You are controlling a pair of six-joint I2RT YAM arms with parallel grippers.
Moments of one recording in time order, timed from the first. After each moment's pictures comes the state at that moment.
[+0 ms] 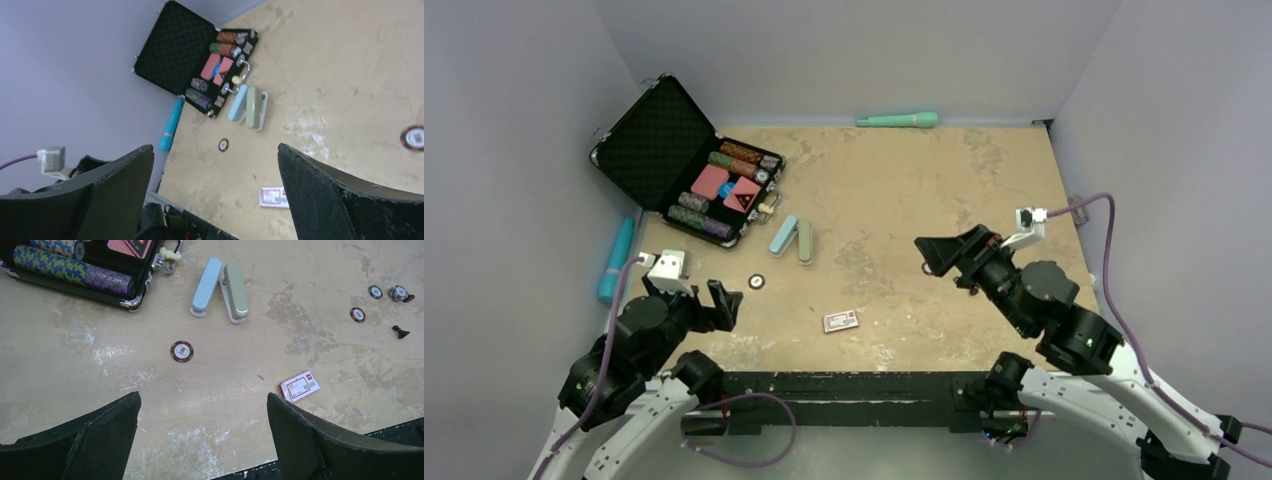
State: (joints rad) left arm -0.62 0.22 0.79 -0.99 -0.31 -0.36; right arm 0.92 0.60 0.94 -0.41 0.43 0.84
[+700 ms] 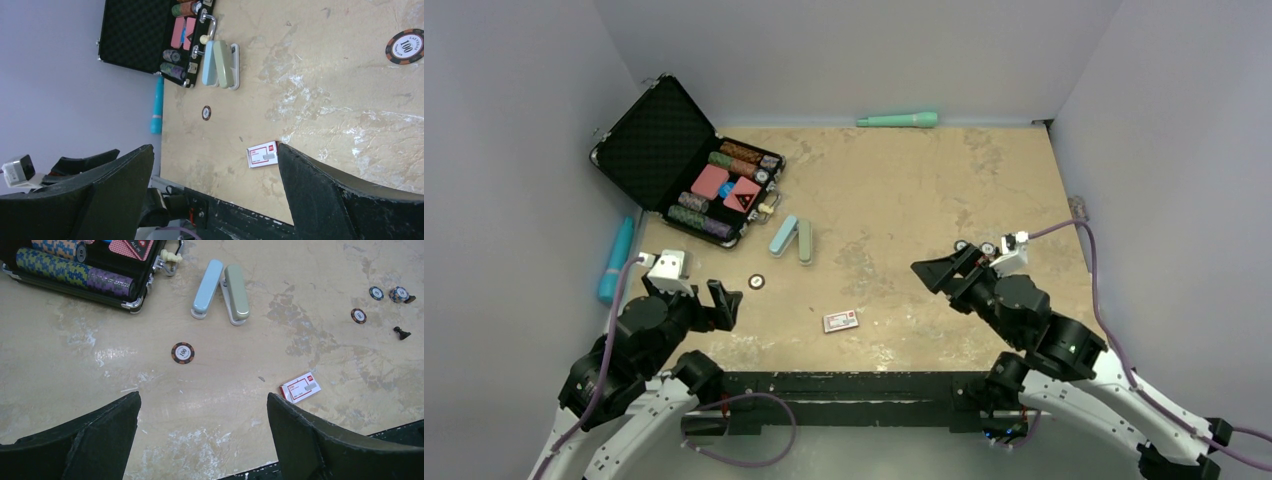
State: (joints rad) left arm -0.62 0.21 0.79 -0.98 -0.31 -0.35; right arm 0.92 0.44 0.66 -0.54 0.40 1.15
